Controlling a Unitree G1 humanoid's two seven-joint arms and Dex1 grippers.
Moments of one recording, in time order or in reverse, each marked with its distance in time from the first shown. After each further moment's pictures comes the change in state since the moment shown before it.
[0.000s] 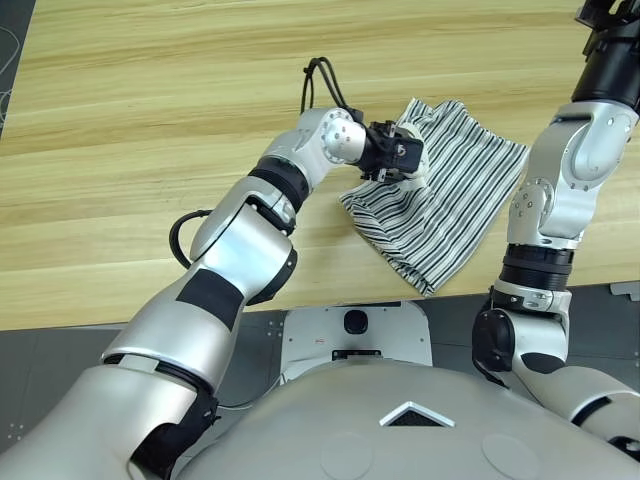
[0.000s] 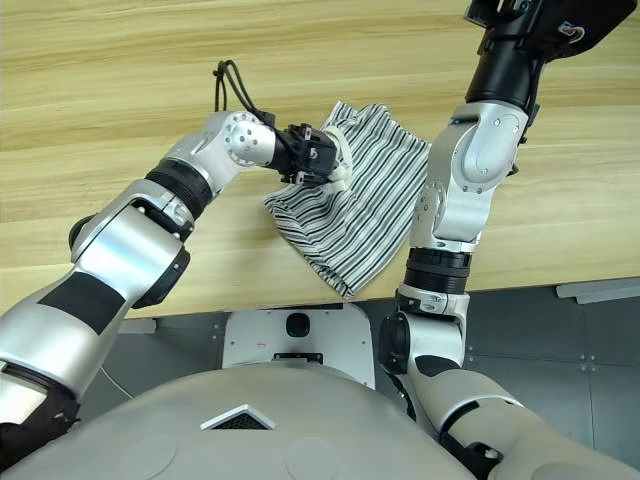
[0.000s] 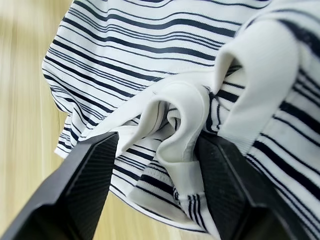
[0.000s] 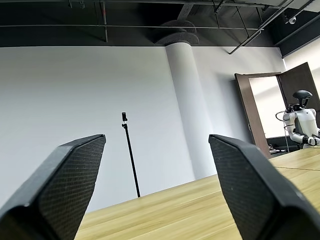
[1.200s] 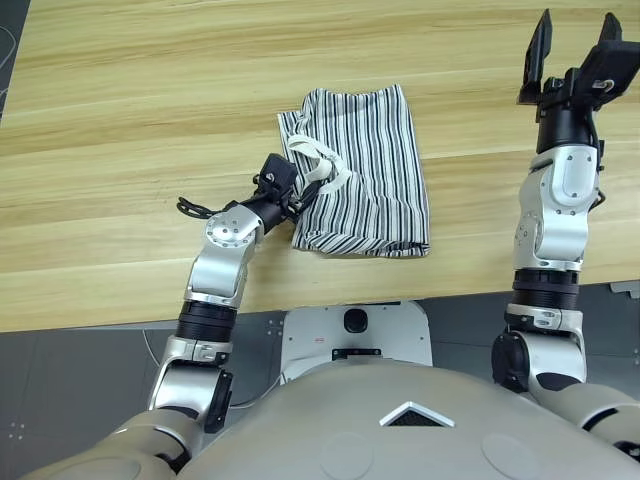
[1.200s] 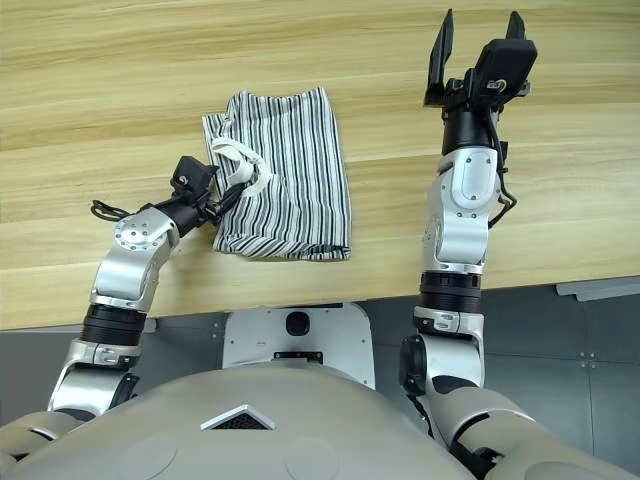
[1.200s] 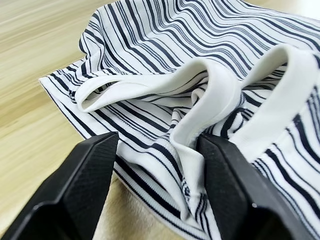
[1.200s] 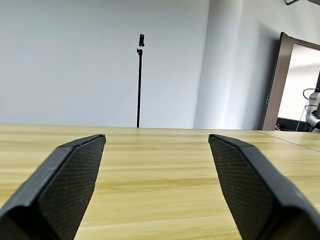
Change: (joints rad) left arm 0.879 0.262 0.446 -1.242 -0.415 0.777 0.273; right arm 0.134 -0.136 0.068 0.121 -0.085 0.134 0.143
